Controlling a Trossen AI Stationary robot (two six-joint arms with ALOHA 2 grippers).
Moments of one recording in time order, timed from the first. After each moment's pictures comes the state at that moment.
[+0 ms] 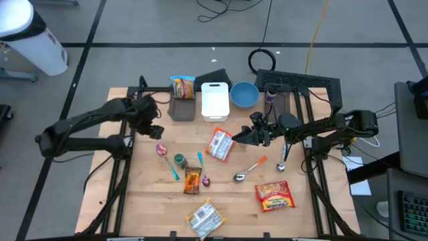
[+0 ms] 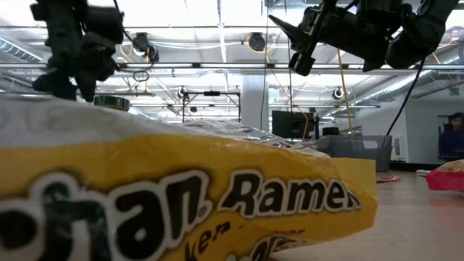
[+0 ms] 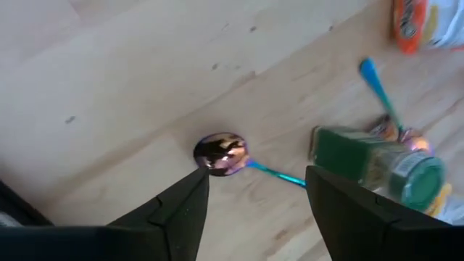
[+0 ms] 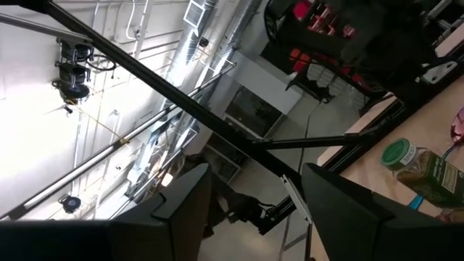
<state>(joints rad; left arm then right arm) 0.58 0.98 0.77 -1.10 0.33 -0.54 -0.16 1.38 0.47 1.22 -0.47 1.11</state>
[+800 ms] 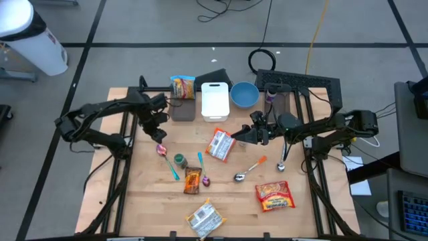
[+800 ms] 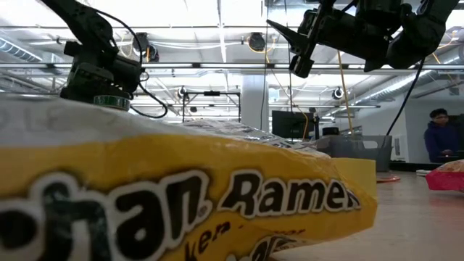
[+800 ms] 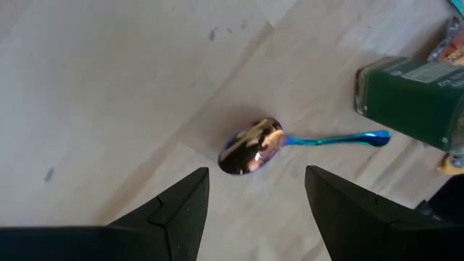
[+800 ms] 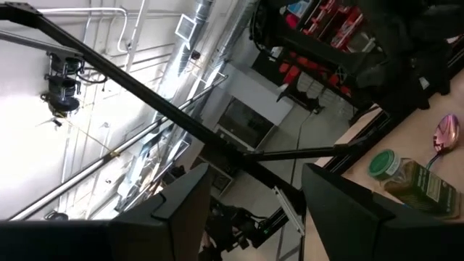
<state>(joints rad) 0.71 1.33 0.75 -1.12 0.48 -0.05 -0.16 1.38 0.47 1.21 -0.41 1.10</state>
